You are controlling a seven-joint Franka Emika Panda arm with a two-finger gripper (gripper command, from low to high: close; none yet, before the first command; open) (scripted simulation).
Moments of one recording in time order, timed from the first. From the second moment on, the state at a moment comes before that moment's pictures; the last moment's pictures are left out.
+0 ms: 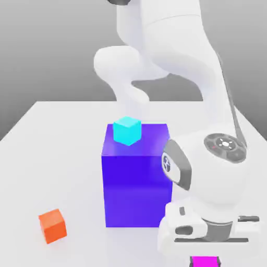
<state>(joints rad) 0.11 0.51 0.16 -2.27 -0.21 2.77 1.23</state>
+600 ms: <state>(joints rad) 0.15 0.06 0.37 -2.57 0.06 2.65 1.16</state>
